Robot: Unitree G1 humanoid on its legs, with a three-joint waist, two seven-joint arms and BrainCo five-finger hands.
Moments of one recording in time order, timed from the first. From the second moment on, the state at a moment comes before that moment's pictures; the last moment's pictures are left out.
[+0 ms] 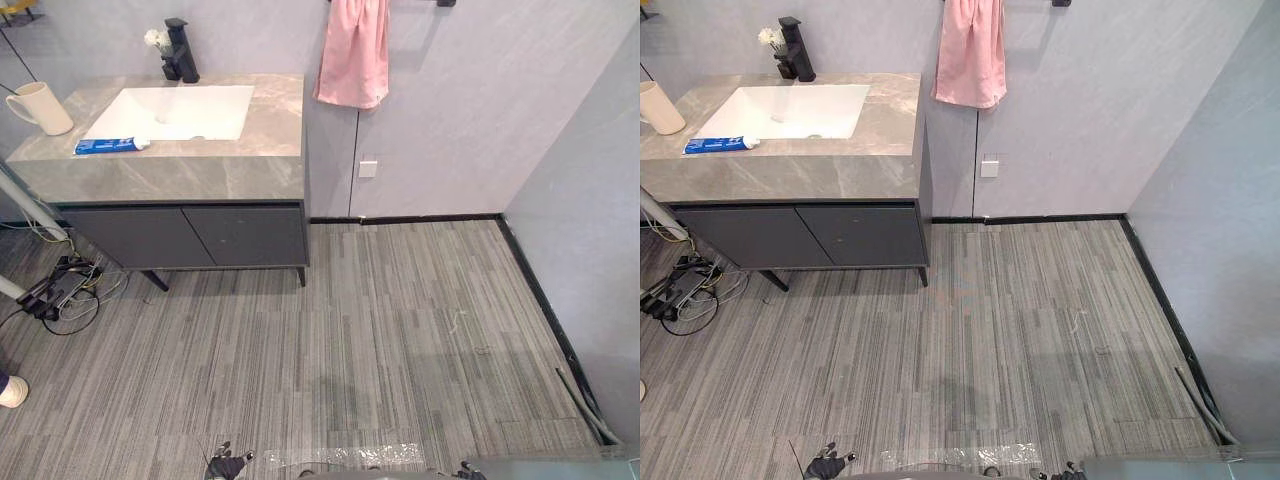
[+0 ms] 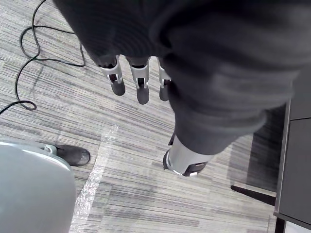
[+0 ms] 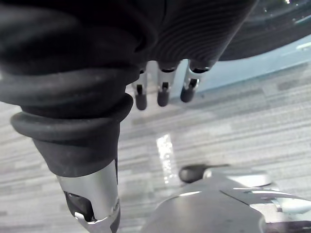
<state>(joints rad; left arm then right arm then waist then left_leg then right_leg) 0.13 0.09 0.13 1.12 -0.23 -0.14 0.05 0.10 -0.10 -0.19 1.19 0.00 -0.07 -0.07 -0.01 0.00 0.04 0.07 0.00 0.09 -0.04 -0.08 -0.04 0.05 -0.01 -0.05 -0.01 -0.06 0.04</state>
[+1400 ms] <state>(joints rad) 0.12 0.06 0.35 1.10 -0.27 -0.15 0.03 0.10 -0.08 -0.24 1.17 0.04 -0.08 -0.06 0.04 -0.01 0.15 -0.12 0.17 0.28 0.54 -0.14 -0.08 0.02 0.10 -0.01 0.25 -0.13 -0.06</state>
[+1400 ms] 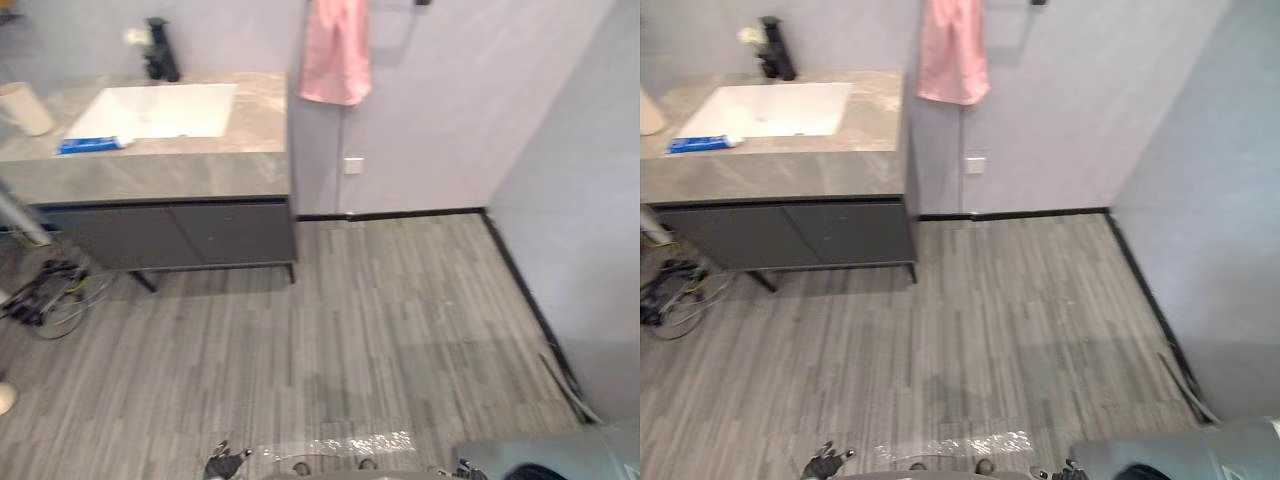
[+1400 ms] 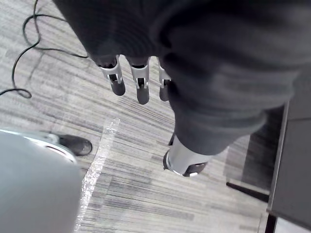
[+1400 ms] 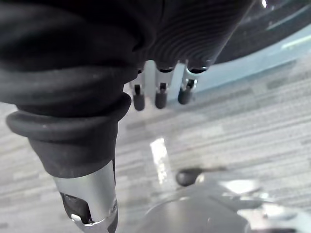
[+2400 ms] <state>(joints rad) 0.10 -0.05 0.33 1.02 -0.29 -0.16 0.05 0.12 -0.13 -0.13 0.96 0.04 -0.09 -0.05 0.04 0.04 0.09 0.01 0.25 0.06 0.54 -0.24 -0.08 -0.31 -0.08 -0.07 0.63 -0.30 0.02</state>
